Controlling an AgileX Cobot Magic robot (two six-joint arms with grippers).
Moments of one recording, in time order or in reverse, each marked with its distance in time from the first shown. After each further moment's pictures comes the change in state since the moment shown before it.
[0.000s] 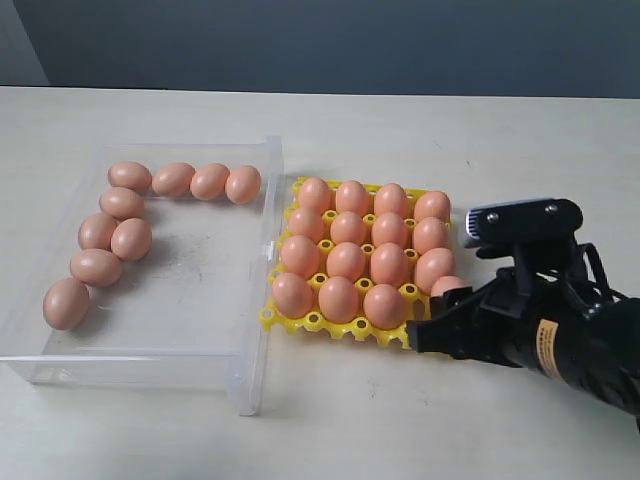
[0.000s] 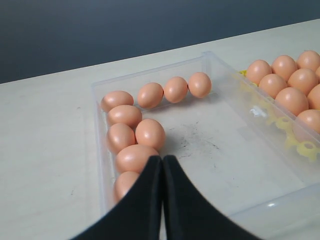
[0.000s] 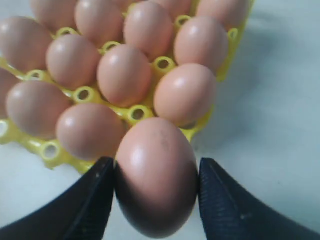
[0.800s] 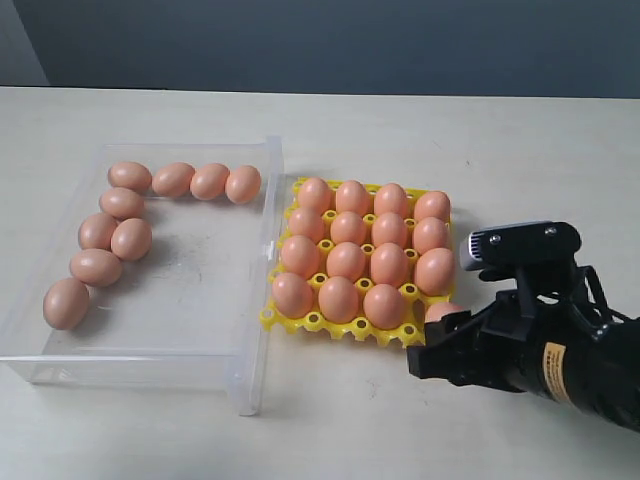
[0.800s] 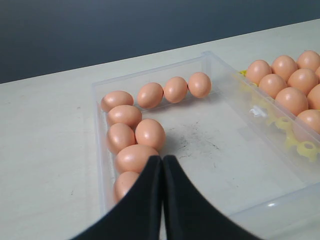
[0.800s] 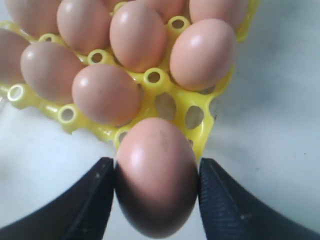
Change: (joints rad) left arm 0.000 0.000 0.000 0.000 0.000 0.000; right arm 0.000 -0.023 0.039 -0.004 -0.083 0.027
